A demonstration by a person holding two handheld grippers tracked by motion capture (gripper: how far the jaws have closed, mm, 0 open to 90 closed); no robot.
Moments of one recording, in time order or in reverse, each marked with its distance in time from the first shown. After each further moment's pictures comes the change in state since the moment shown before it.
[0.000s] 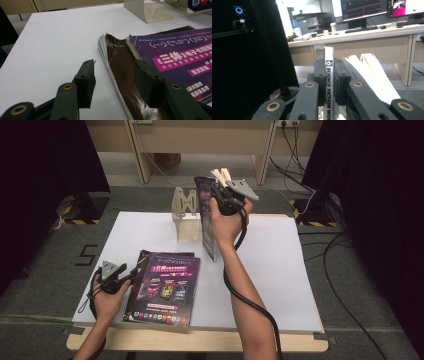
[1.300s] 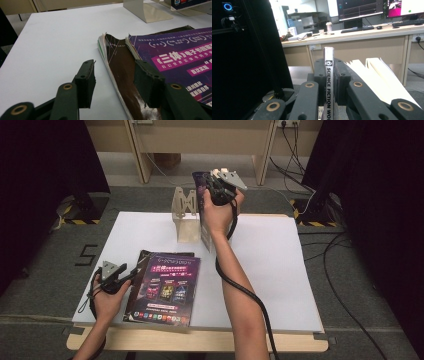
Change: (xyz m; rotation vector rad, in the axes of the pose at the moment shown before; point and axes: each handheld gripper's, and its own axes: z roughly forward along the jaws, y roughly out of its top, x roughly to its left) left arm 0.000 0.000 0.000 0.001 -0.003 0.004; right arm 0.002 -0.002 0.046 -0.002 -0.040 -0.016
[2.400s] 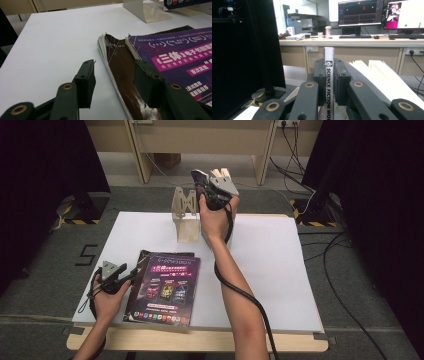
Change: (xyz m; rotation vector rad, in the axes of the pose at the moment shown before) left arm 0.000 0.000 0.000 0.000 -0.001 0.001; right arm 0.010 -0.015 0.000 -0.023 -0.016 -0.117
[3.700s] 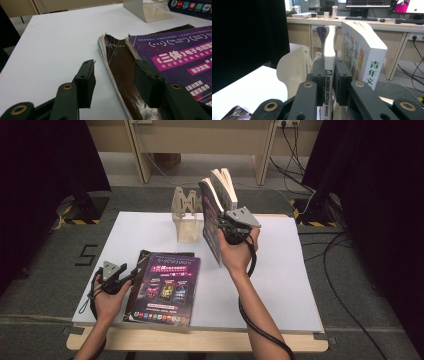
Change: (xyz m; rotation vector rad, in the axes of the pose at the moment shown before) left arm -0.002 0.000 -0.001 0.004 0.012 0.018; right arm -0.021 -0.028 -0.102 0.146 0.056 -0.070
